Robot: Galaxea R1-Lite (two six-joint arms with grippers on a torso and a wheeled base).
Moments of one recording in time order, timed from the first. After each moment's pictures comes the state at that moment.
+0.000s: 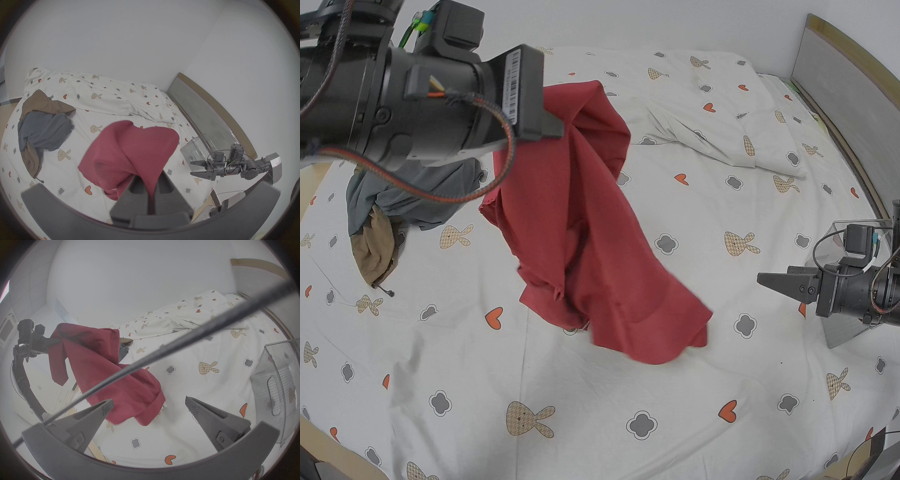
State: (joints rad) left arm -0.82 1.60 -1.80 0.55 0.19 -0.30; right arm 0.34 1.30 -0.70 -0.24 0.26 0.24
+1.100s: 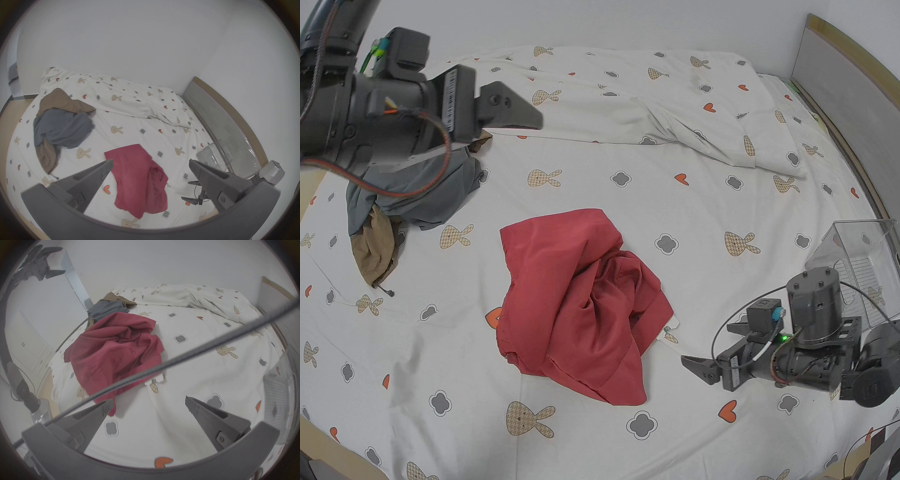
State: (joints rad) left arm -0.67 1.53 -1.71 0.54 0.19 -0.29; right arm 0.65 1.64 -0.56 -0.50 -0.11 0.07
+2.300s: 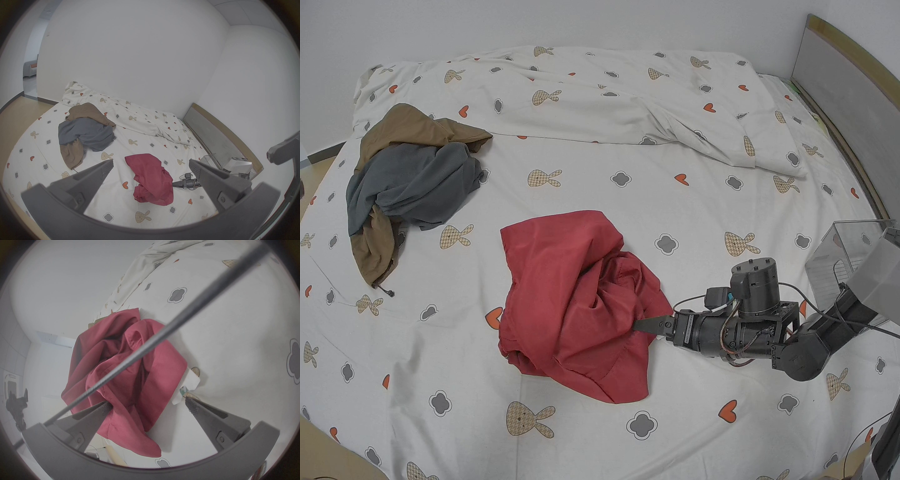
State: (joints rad) left arm -0.45 0.84 -1.13 0.36 0.07 -0.26; right arm 0.53 2.02 -0.77 -0.73 0.32 0.70
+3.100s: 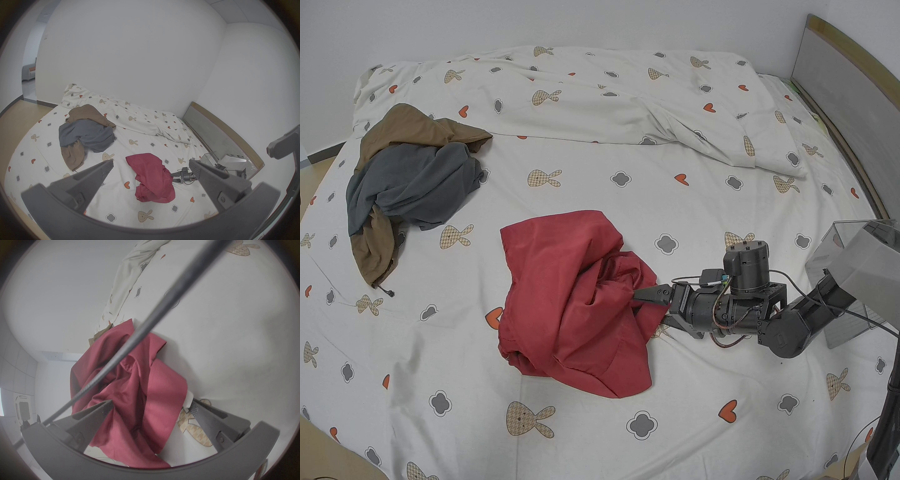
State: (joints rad) left arm -0.45 0.82 -1.11 0.36 0.07 -0.23; right arm 0.46 2.12 -0.94 -0.73 0.42 0.85
